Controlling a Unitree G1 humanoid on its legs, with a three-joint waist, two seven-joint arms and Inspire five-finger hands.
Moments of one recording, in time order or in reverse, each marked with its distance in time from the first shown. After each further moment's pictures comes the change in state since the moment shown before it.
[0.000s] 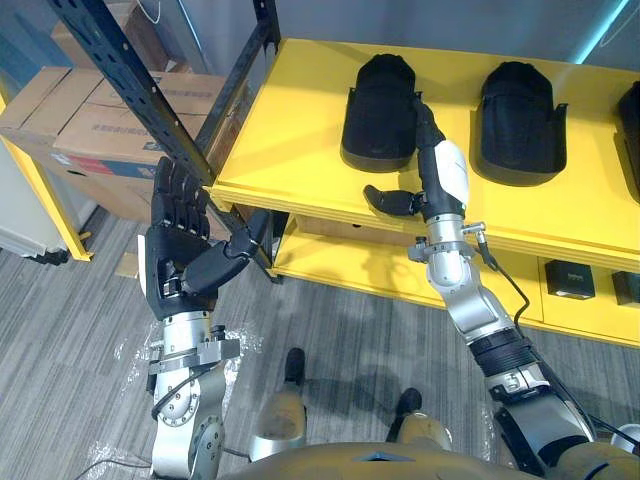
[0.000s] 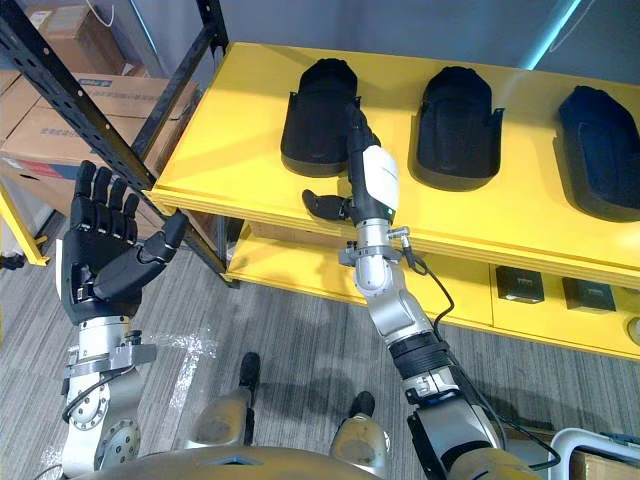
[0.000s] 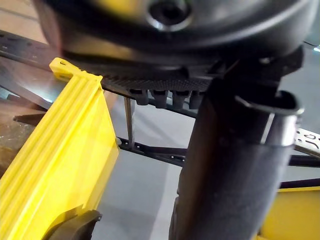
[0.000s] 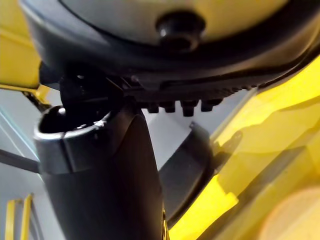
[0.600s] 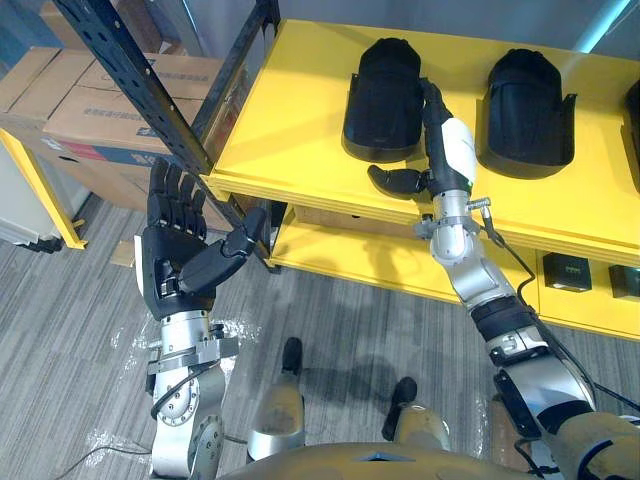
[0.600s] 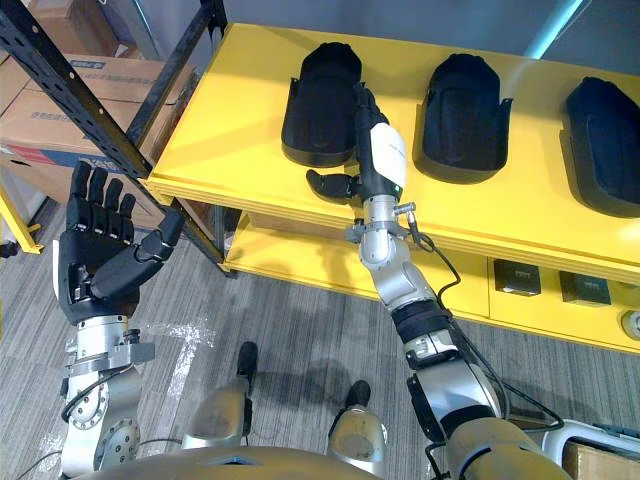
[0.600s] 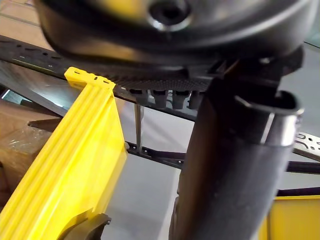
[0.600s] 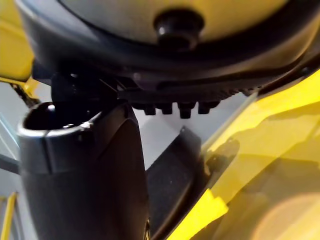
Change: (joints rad) left arm -0.005 0.000 -0.005 0.000 0.000 0.000 0.003; right arm -0.205 -0.030 0.000 0.231 0.046 -0.036 -0.042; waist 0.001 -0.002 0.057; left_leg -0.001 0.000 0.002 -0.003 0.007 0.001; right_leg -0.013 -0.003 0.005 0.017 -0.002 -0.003
